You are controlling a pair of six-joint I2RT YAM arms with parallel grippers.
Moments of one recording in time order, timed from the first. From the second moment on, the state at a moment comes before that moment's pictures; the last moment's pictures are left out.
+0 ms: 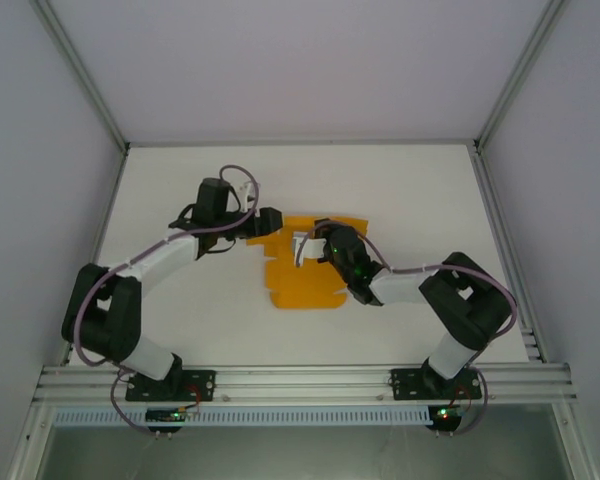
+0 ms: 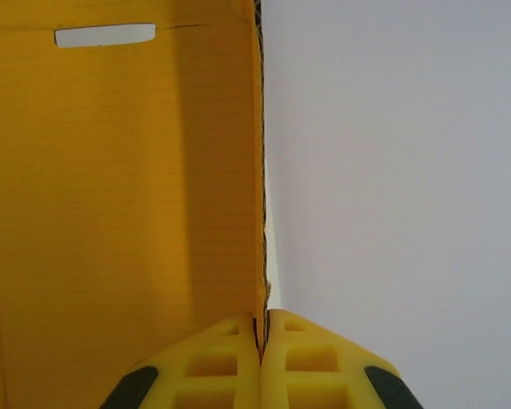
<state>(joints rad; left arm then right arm) -0.40 1.53 0.95 -0.06 0.62 -0.58 0.75 1.64 0.65 0.75 0.31 -1.23</state>
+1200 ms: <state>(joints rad) -0.44 1.32 0.85 -0.09 0.44 -0.54 0.76 1.57 0.61 0.70 0.35 -1.10</state>
